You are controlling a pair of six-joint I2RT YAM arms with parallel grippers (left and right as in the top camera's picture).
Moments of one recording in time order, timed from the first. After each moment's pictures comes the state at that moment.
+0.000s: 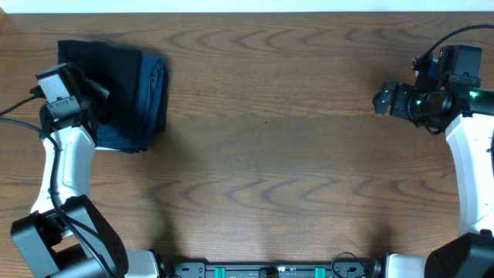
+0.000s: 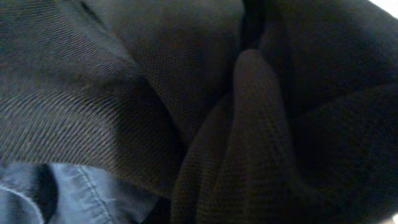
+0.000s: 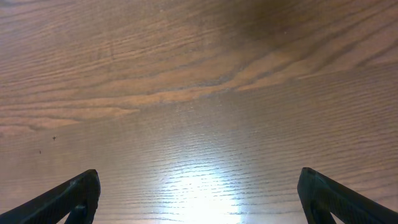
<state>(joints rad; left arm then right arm) 0.38 1.60 1.08 -0.24 0.02 -0.71 -0.16 1.51 1.33 -0.92 -0.19 0.13</state>
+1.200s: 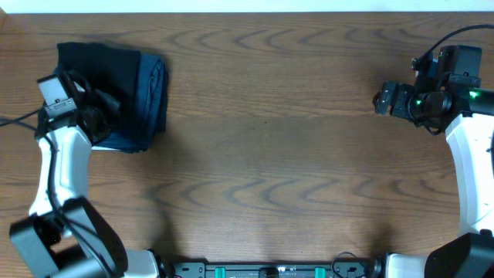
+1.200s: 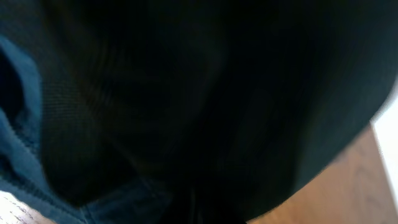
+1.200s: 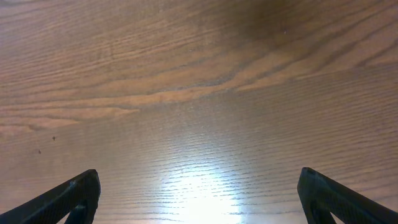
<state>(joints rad) 0.39 1.62 1.10 -0.49 0.28 -0.68 -0.16 1.51 1.33 -0.92 -0.18 0.13</state>
